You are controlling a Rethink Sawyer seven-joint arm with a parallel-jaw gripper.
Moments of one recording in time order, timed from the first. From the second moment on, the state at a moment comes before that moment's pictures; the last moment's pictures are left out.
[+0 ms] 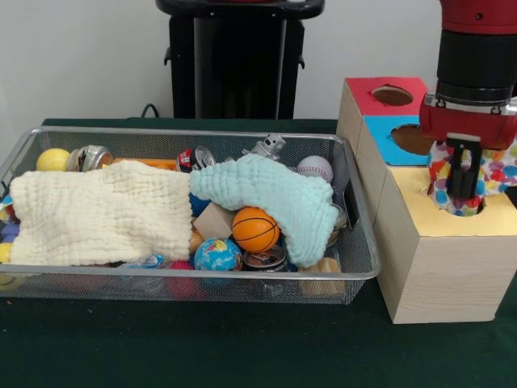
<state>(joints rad) 0.06 -0.58 0.02 1.50 -0.01 0.43 2.39</state>
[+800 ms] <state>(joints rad) 0.04 -0.61 0.00 1.49 -0.02 0.50 2.39</state>
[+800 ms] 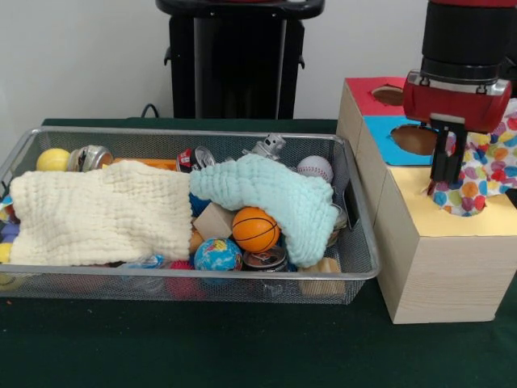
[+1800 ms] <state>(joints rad) 0.06 -0.55 -0.03 1.44 -0.02 0.52 2.39</state>
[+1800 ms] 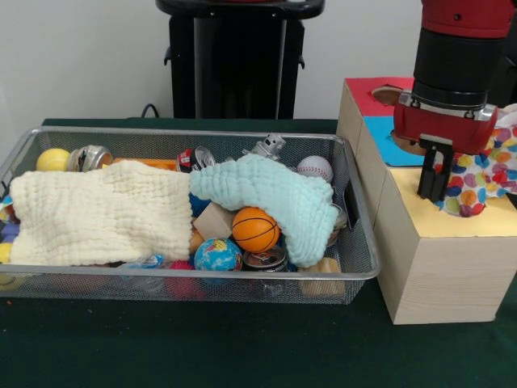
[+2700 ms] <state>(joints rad) 0.12 -0.51 -0.10 1.36 0.00 0.60 2.39</state>
